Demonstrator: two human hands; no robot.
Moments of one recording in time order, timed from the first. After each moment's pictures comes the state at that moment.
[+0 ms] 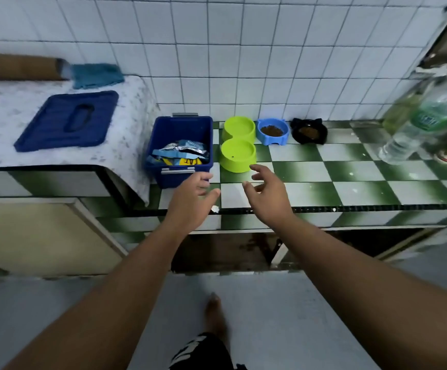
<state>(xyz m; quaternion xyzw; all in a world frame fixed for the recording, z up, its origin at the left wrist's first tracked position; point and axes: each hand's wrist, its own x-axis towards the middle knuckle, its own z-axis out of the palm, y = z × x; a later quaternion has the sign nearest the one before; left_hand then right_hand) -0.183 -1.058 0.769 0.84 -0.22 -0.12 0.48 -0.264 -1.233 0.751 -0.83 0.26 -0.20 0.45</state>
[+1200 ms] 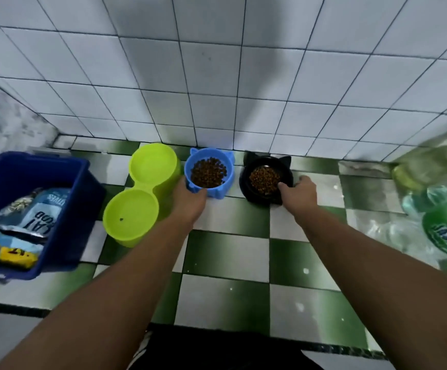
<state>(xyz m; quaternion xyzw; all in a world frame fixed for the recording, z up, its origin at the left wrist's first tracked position) -0.006 -1.495 0.648 0.82 0.09 -0.19 0.54 -0.087 -1.734 0.634 -0.76 0.48 -0.04 0.44</state>
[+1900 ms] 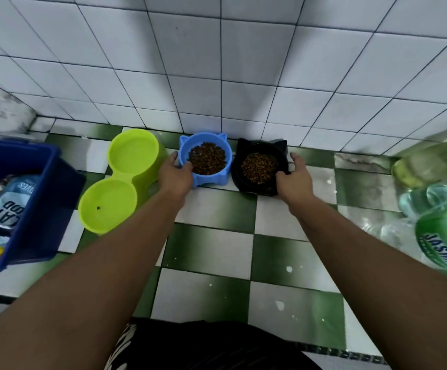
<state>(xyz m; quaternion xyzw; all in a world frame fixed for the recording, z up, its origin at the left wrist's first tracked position) 0.024 -1.532 0.636 0.78 0.19 -0.15 0.58 -0.085 -1.755 0.647 -0.72 0.43 -0.02 0.54</state>
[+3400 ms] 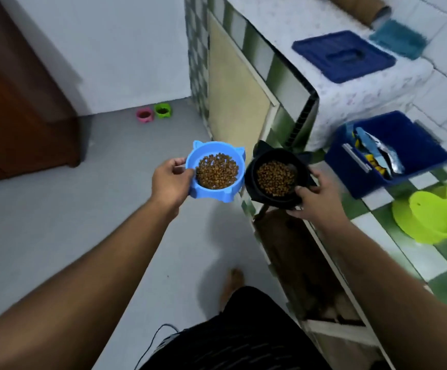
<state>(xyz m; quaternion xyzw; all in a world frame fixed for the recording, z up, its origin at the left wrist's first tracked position) -0.383 -0.890 0.705 0.59 0.45 0.22 0.63 -0.234 -1.141 0.730 -0.74 -0.01 0.27 0.62</state>
